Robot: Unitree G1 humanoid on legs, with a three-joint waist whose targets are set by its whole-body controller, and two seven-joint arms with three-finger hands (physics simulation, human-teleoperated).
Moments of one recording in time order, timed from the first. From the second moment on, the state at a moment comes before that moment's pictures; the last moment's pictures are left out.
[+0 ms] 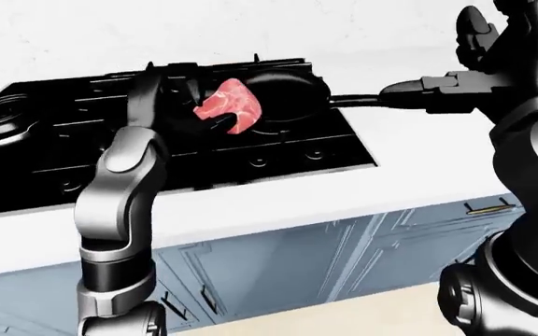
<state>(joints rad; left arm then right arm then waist) -0.74 0.27 0.15 -0.21 -0.21 0.77 0.01 -0.88 -0.41 -0.26 -0.67 0.29 1.26 -0.20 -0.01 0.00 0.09</state>
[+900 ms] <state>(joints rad) -0.75 0.28 0.18 -0.25 -0.20 0.77 0.04 -0.89 -0.41 -0.26 -0.69 0.30 1.24 -0.18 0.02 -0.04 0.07</state>
